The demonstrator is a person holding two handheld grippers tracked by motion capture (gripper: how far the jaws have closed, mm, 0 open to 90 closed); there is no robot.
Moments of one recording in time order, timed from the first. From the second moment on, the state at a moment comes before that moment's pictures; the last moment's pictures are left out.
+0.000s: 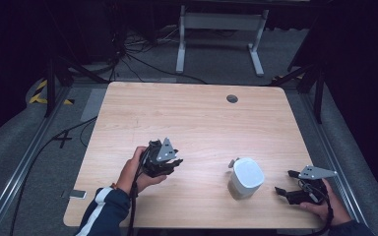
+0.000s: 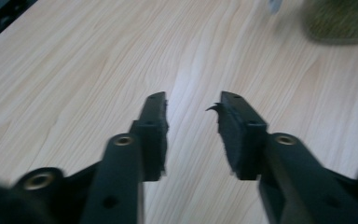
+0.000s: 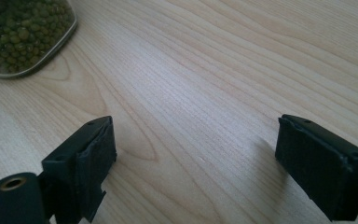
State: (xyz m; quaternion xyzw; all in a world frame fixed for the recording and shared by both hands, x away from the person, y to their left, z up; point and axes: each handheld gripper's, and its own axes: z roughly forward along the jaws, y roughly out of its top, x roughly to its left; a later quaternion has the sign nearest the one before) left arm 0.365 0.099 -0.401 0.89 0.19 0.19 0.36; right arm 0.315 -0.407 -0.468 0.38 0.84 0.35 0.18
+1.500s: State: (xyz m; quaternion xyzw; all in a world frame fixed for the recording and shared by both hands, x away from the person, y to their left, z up) left arm 0.339 0.230 -0.482 0.85 0.35 0.15 0.36; right arm 0.314 -0.407 -0.468 0.38 0.84 0.35 0.18
